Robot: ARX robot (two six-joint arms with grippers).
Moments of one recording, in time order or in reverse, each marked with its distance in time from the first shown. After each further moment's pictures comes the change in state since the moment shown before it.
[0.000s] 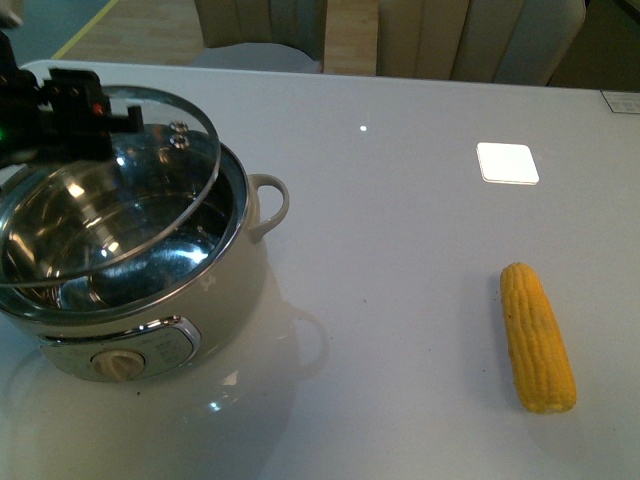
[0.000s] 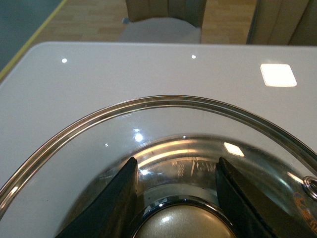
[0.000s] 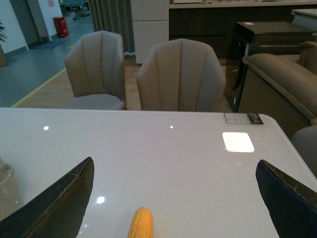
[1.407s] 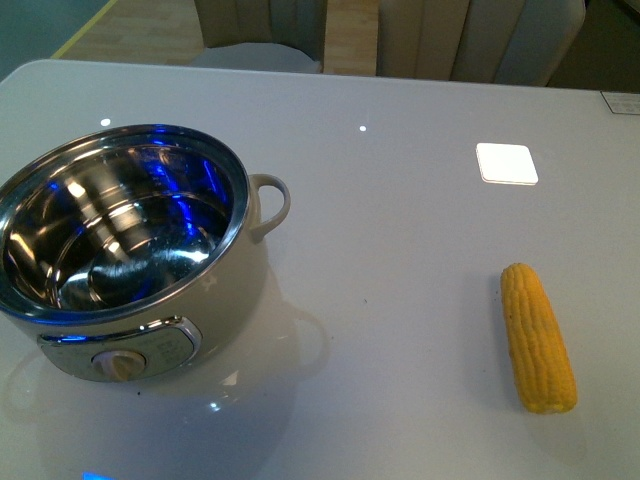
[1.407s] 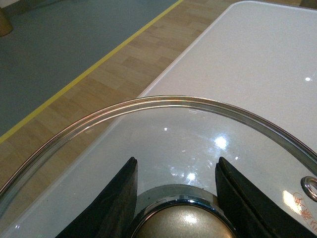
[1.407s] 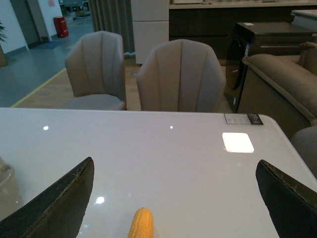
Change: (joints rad) left arm 0.640 0.518 0.206 0.311 0.129 0.085; right arm 0.000 0.000 0.000 0.000 0.000 0.000
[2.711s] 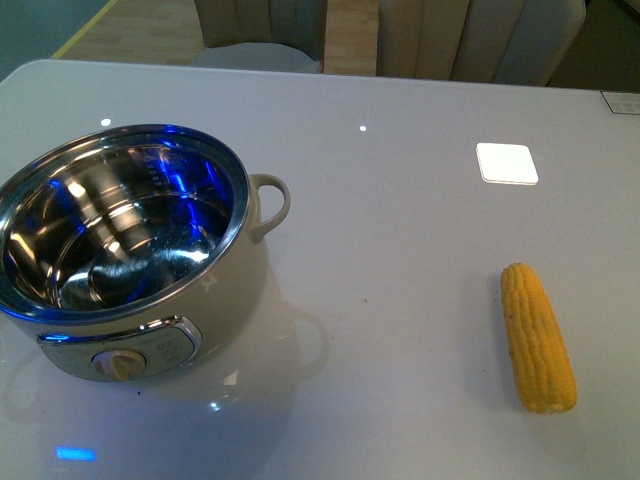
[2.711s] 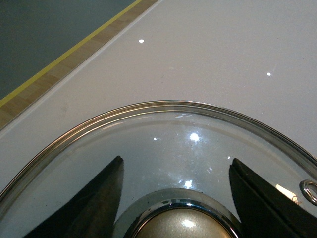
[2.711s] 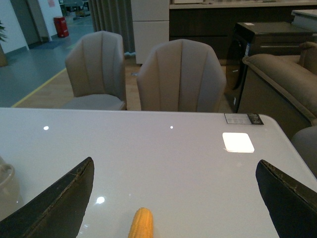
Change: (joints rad) left arm -0.015 0.300 0.177 0.107 0.123 -0.016; right arm 0.000 0.000 0.000 0.000 0.000 0.000
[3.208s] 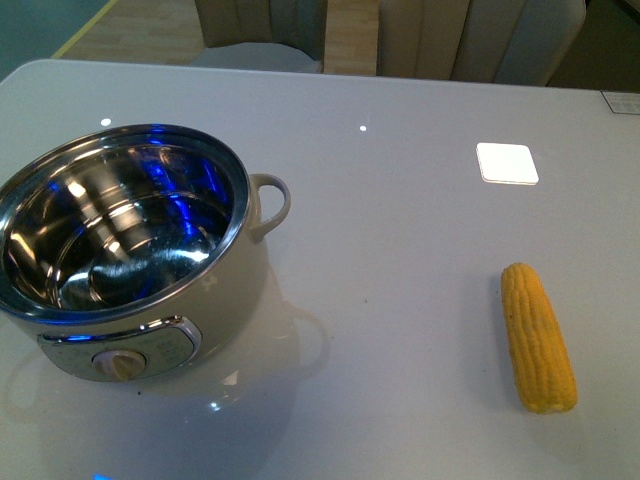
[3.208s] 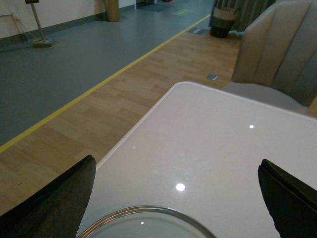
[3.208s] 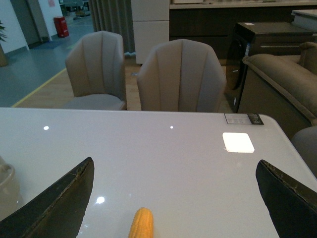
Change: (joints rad) left arm -0.019 -0.542 -0.284 -0.020 0.032 -0.113; right arm 0.000 0.000 0.000 0.000 0.000 0.000
